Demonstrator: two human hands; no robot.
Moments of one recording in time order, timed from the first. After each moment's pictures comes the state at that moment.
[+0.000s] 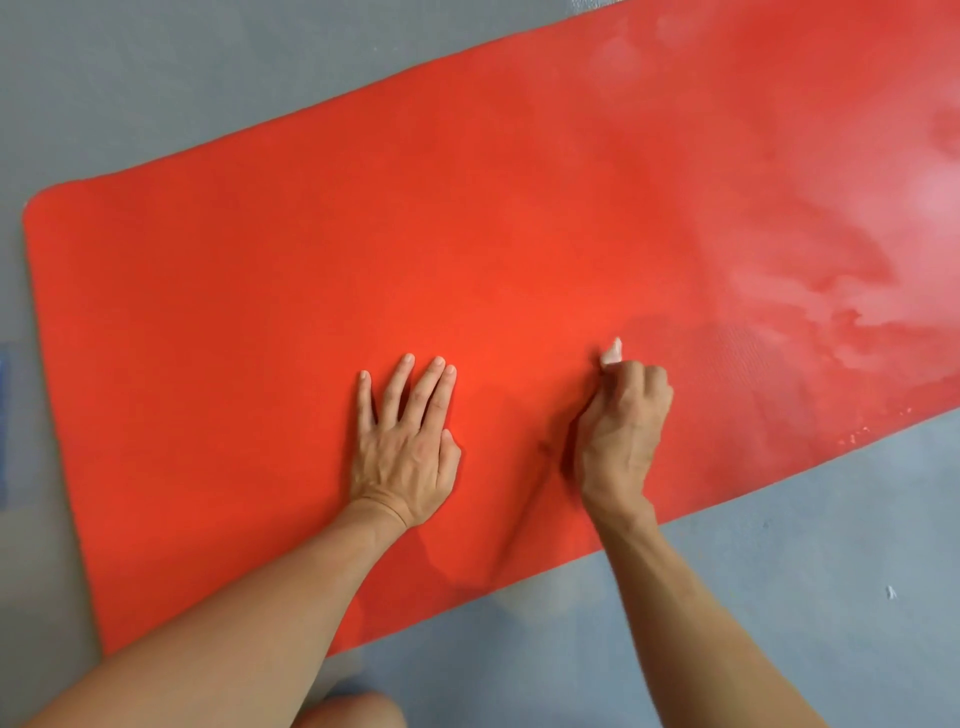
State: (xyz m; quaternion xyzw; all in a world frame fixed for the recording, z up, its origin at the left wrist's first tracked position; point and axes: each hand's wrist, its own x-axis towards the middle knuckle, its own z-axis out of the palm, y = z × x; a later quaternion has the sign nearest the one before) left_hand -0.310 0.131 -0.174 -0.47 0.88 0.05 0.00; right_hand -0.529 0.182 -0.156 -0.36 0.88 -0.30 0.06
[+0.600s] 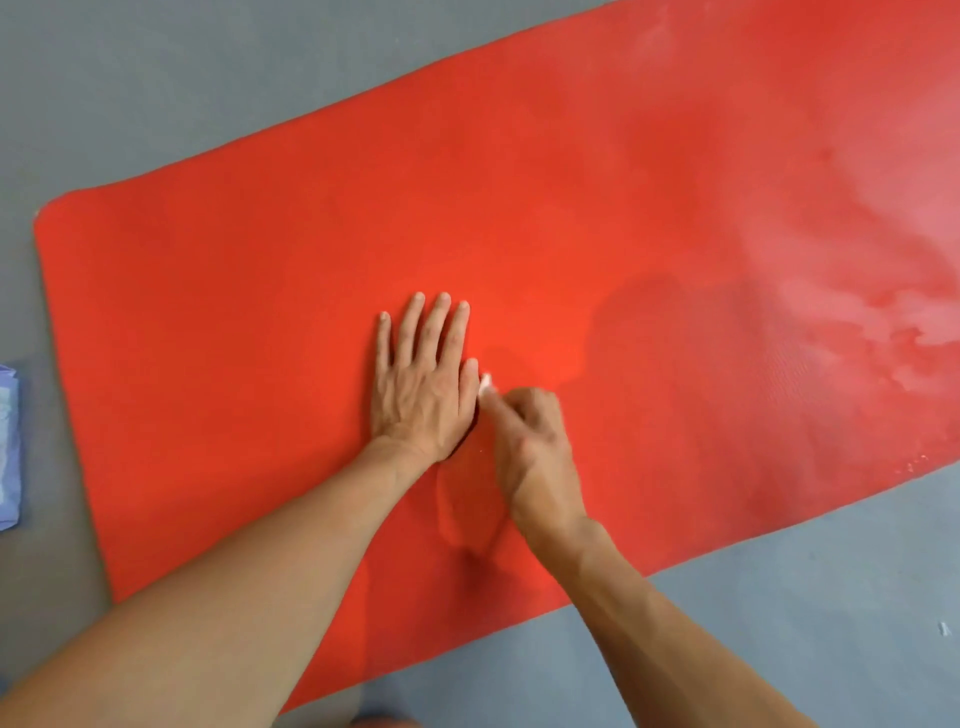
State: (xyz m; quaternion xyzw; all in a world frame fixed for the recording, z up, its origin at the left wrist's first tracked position) left_hand -0.331 0.044 -0.178 -0.51 0.86 0.05 -0.02; right_hand -0.446 0.149 -0.143 -0.49 0.77 -0.34 0.24
